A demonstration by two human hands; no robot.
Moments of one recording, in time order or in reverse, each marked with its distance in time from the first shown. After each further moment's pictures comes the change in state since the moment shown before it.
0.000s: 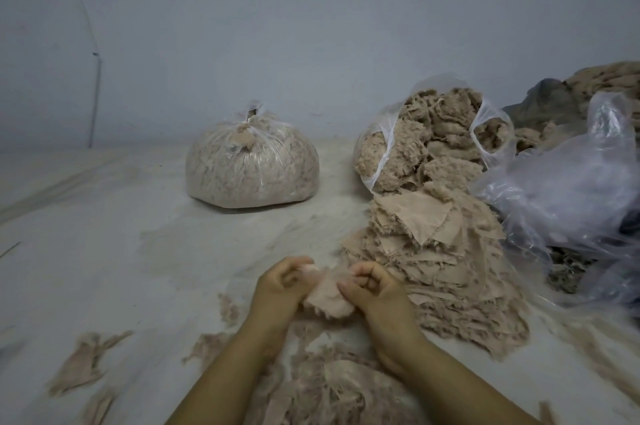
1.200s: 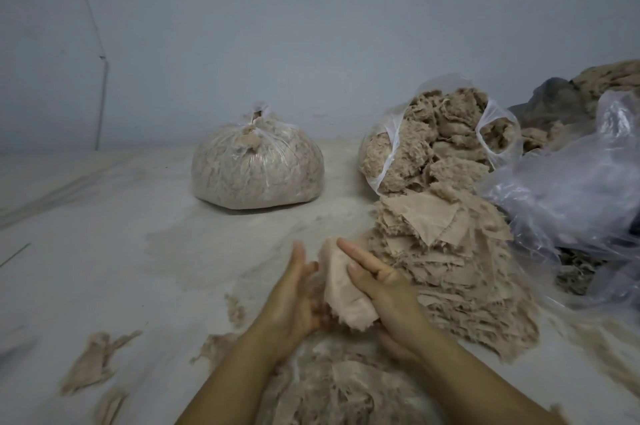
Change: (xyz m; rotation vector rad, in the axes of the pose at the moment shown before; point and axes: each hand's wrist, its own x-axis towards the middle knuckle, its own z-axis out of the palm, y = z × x) left_hand 0.000 0.006 0.000 -0.277 -0.293 -0.307; right_hand 0.001 -0.017 0.009 0.164 -0.234 0.003
